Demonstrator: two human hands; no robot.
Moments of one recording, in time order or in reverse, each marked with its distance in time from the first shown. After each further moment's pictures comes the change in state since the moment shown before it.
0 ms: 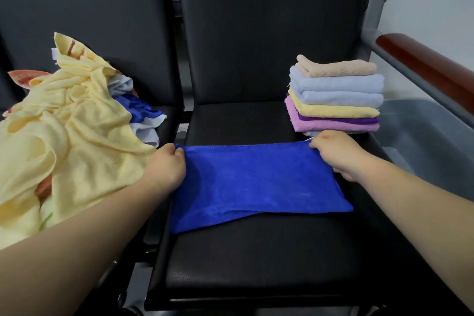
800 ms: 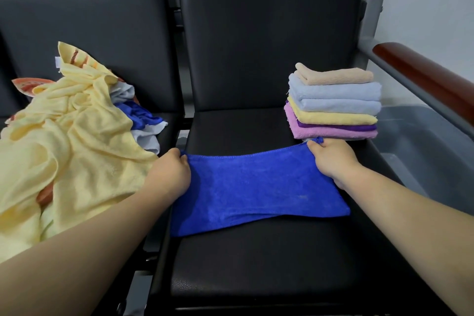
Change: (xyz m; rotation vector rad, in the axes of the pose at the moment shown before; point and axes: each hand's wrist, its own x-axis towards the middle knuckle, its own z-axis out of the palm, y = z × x) left_hand 0.010 -0.003 0.008 0.196 0.034 0.059; right_hand 0.002 0.001 0.012 -0.148 0.198 -0.076
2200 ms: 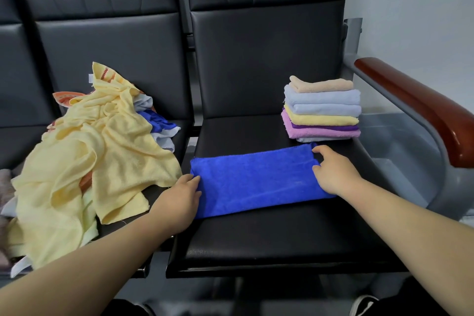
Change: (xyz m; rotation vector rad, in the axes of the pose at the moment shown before) left_hand -0.094 -0.033 -0.020 0.288 -0.214 0.389; right_hand -0.052 0.033 -0.025 -0.322 -0.070 -0.131
